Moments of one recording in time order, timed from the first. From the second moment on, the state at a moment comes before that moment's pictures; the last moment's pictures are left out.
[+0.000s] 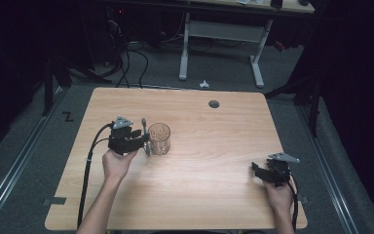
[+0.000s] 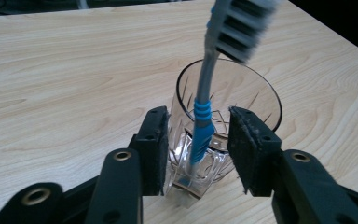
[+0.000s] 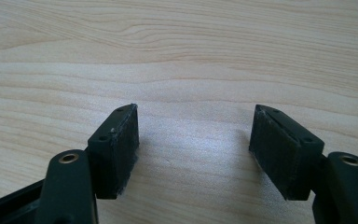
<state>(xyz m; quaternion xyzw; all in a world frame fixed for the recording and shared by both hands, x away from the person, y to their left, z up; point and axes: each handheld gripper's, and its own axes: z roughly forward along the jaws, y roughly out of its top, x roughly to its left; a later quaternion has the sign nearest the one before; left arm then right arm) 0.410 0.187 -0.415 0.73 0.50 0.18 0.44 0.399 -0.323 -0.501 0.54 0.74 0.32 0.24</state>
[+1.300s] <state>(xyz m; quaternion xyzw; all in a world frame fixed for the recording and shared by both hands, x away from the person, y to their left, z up) 0.384 0.215 -0.401 0.70 0.52 0.19 0.45 0.399 -0.323 -0.501 0.54 0.74 0.32 0.24</state>
